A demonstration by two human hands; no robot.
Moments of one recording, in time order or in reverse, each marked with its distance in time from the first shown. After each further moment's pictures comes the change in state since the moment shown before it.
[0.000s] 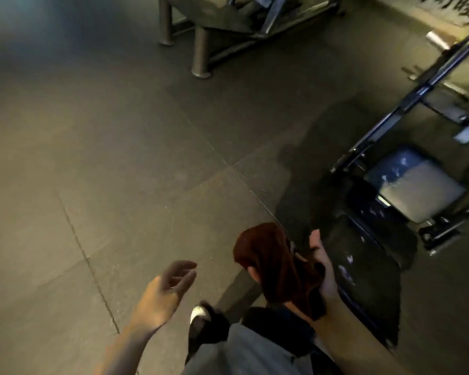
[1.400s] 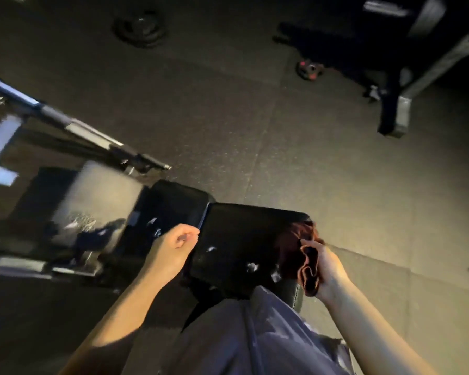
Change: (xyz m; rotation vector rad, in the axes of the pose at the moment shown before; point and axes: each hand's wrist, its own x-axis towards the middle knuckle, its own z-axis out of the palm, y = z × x) left_hand 0.248 0.401 0.494 1.182 -1.606 0.920; right_hand 0.002 -0.167 -0.110 1.585 1.112 -0.837
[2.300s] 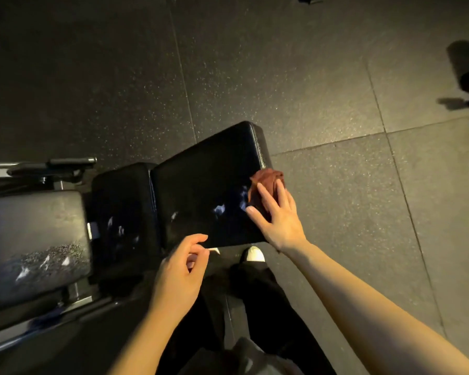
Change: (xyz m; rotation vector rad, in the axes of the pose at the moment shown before) left_hand -0.041 -0.063 0.120 0.317 -0.291 0.232; right_hand 0.125 0.157 -0.074 -0.920 0.226 -0.639
